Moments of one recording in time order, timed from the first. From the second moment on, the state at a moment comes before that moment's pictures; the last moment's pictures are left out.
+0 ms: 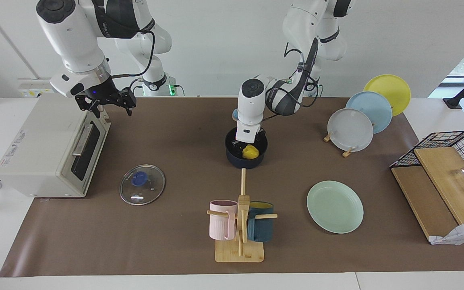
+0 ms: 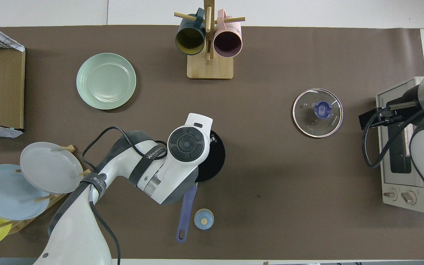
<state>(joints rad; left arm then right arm) -0.69 0.29 -0.04 -1.98 0.04 2.29 -1.18 0.00 -0.02 0.06 -1.68 -0.05 1.57 -0.03</state>
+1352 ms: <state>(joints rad) -0.47 0.15 -0.03 -1.67 -0.02 1.84 -0.67 0.00 -0.02 0.06 -1.68 -0.05 1.57 -0.03</state>
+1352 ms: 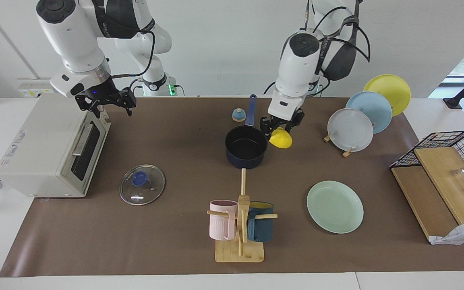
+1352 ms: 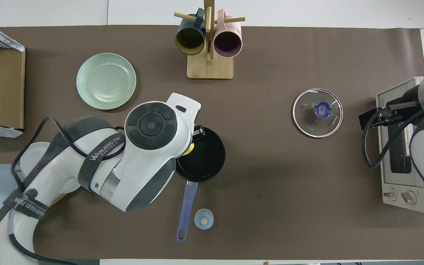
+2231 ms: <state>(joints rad) -0.12 0.56 -0.03 -1.39 -0.02 2.05 0.03 0.00 -0.02 0.06 -1.68 -0.05 1.57 -0.03</state>
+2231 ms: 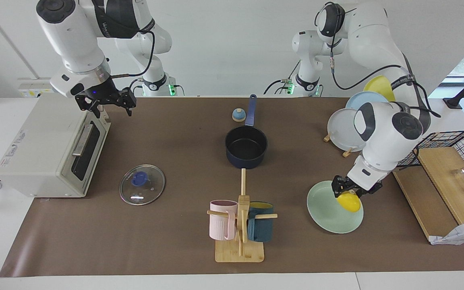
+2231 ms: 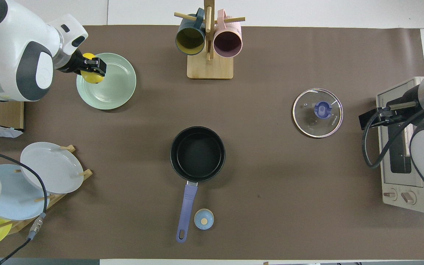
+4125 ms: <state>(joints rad) -0.08 0.27 -0.02 -1.36 0.01 1.74 0.08 0.00 -0.02 0.06 -1.68 -0.05 1.57 -0.03</state>
